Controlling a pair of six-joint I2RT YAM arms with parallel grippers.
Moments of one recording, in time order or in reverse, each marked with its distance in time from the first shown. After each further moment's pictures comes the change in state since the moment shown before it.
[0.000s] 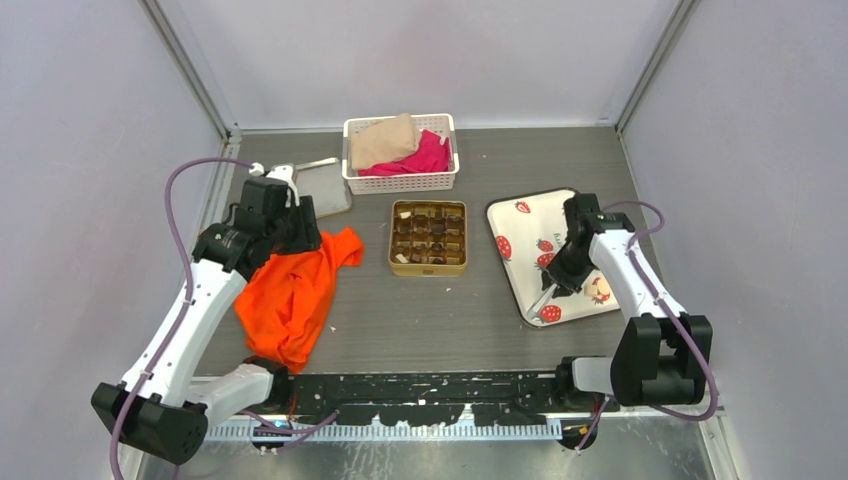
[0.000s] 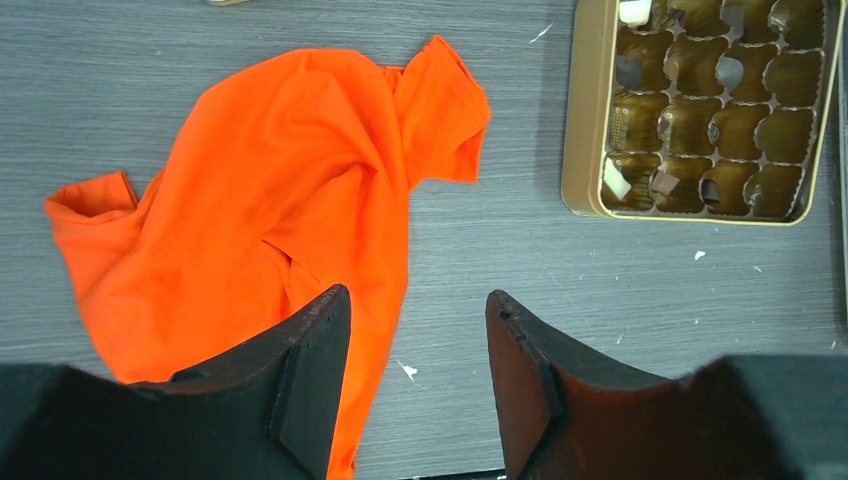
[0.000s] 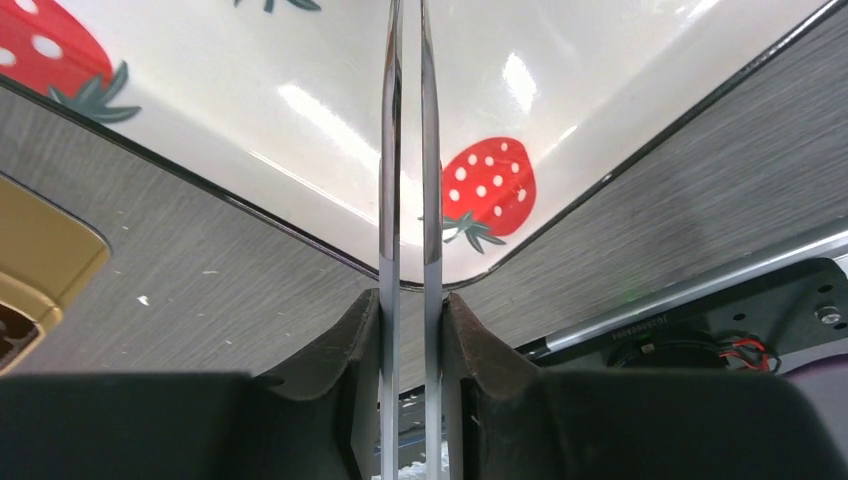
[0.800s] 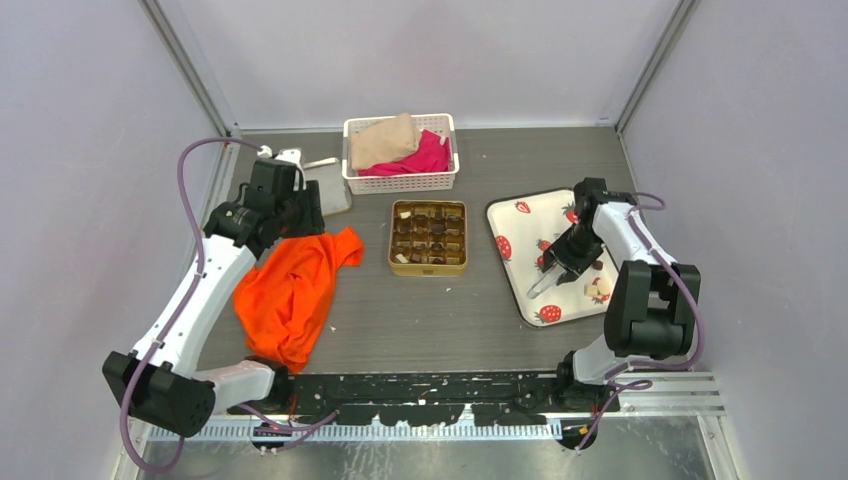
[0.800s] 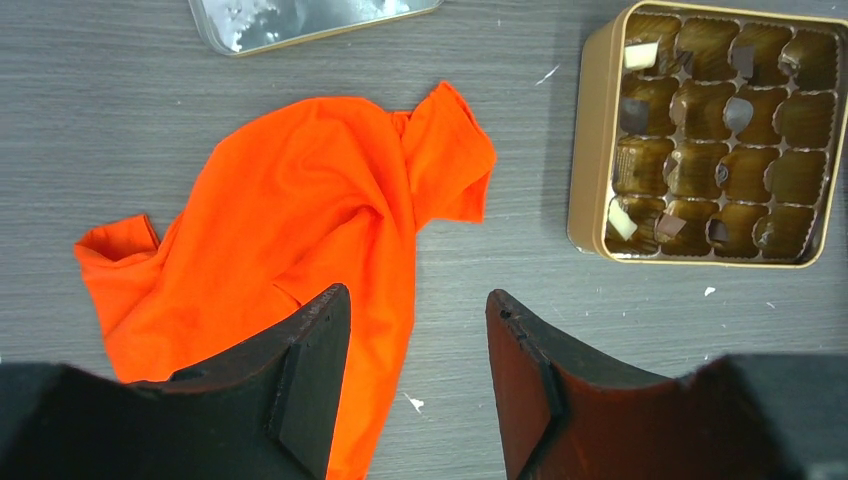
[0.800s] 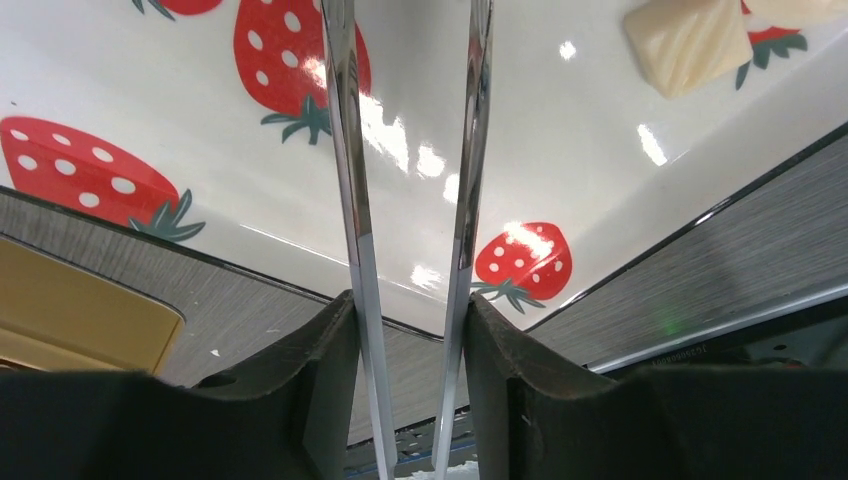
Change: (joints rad) left arm 0.000 0.129 0.088 0.026 -0.034 0.036; right arm -0.114 0.243 0.133 0.049 -0.064 -0.002
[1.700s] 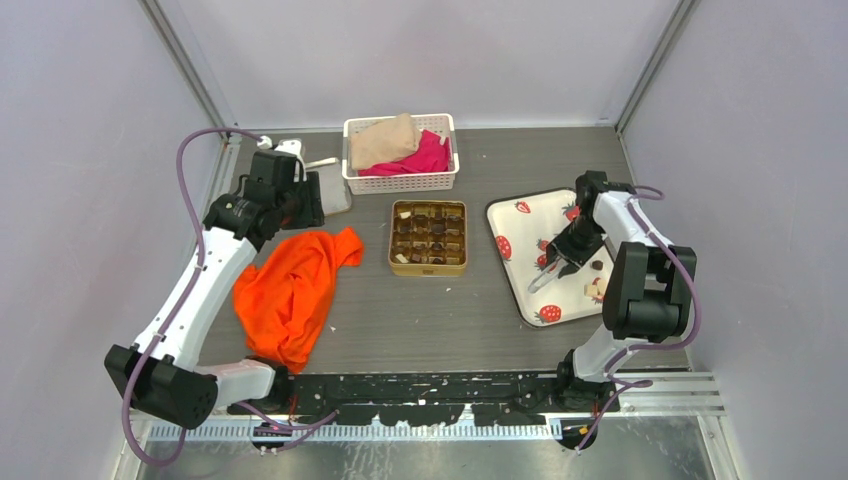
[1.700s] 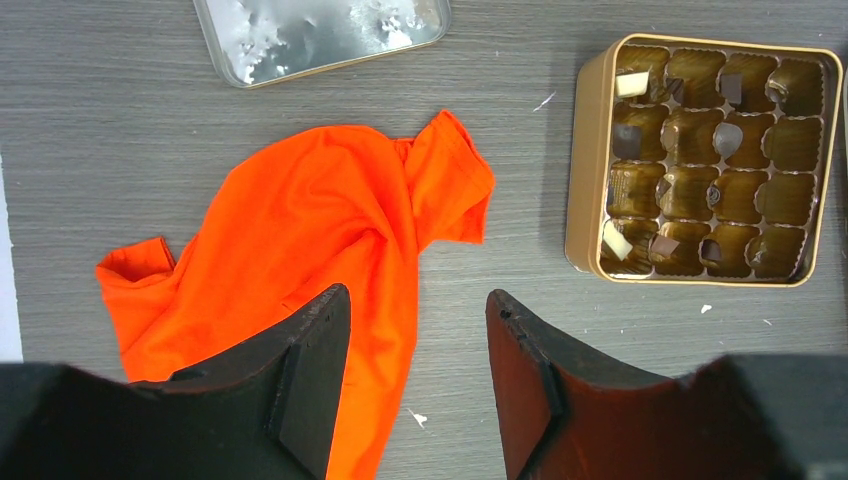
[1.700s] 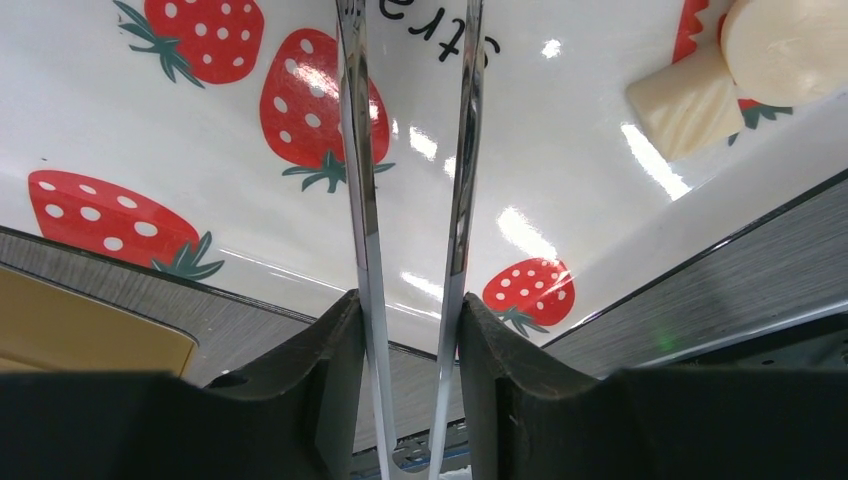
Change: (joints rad) left arm 0.000 0.044 0.073 0.000 -0.018 0.019; right arm -0.024 0.117 0.089 -0.005 0.008 -0.023
